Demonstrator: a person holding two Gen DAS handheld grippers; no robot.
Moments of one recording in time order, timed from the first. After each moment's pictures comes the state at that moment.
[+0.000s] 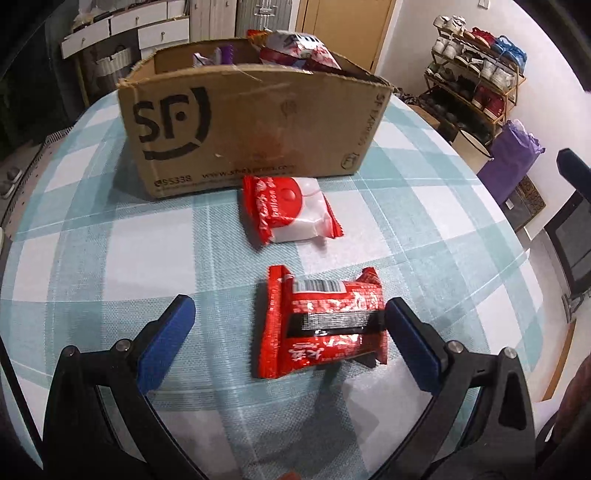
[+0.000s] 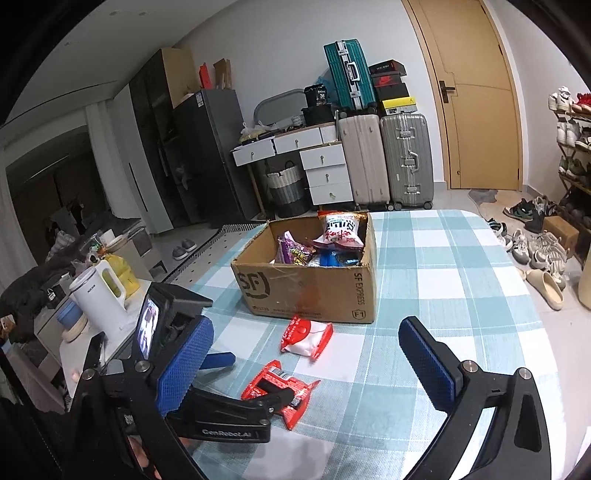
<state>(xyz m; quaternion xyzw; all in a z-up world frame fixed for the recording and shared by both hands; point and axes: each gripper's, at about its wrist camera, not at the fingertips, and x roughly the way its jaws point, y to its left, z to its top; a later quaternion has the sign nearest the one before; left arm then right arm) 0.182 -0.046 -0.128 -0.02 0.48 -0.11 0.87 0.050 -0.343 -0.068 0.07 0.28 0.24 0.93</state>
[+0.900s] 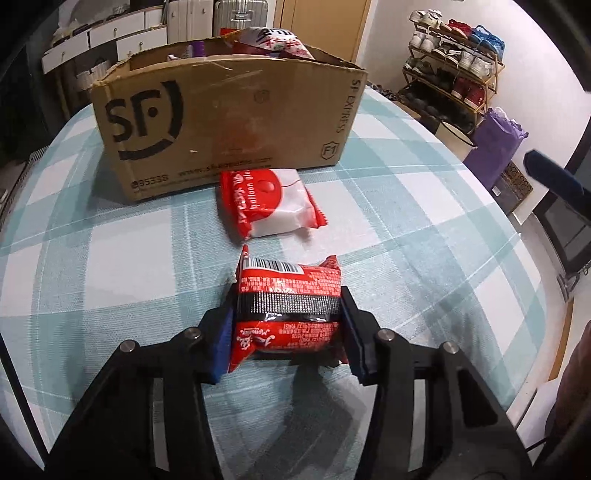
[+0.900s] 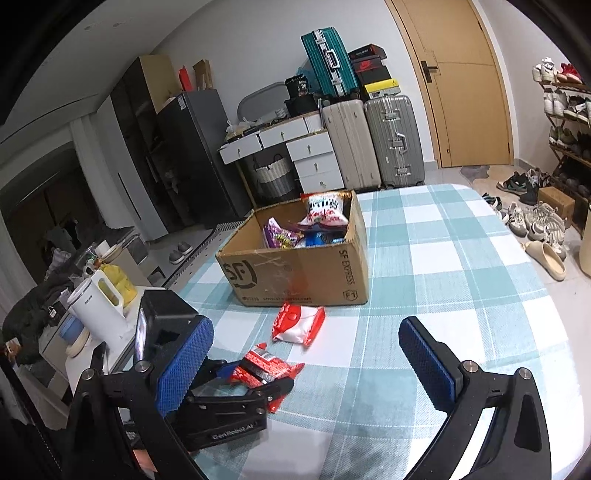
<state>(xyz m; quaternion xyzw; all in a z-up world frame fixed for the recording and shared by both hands) 0.185 -0.055 -0.146 0.00 0.47 -0.15 0.87 0.056 -0.353 -0.093 0.10 0.30 0.22 0.92</state>
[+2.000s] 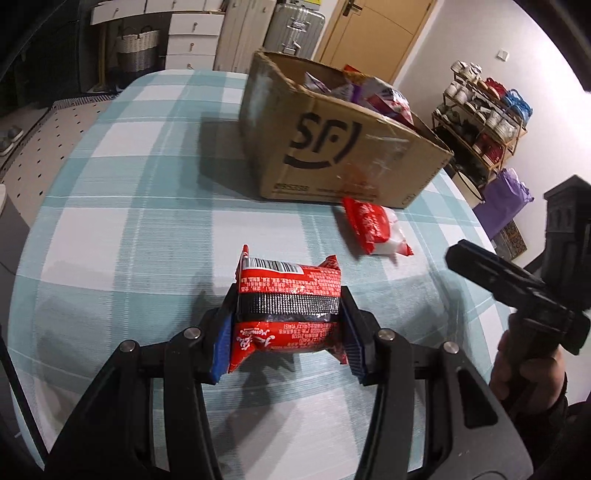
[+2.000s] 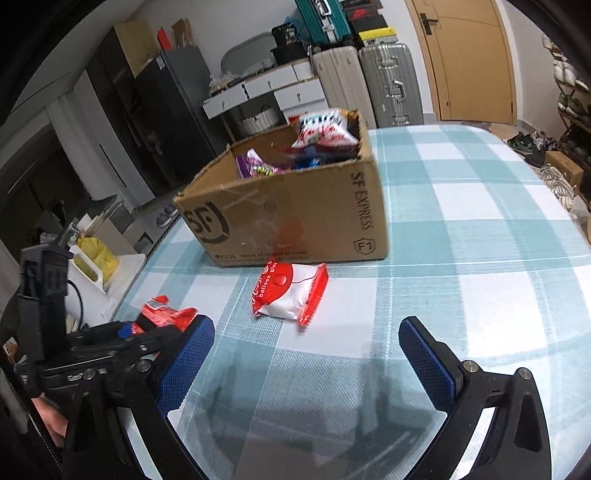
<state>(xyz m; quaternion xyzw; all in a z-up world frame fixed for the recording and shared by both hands) 0.169 0.082 -0.121 -0.12 0.45 -0.11 0.88 0.122 -0.303 -0.162 0.09 0.40 0.22 0.89</state>
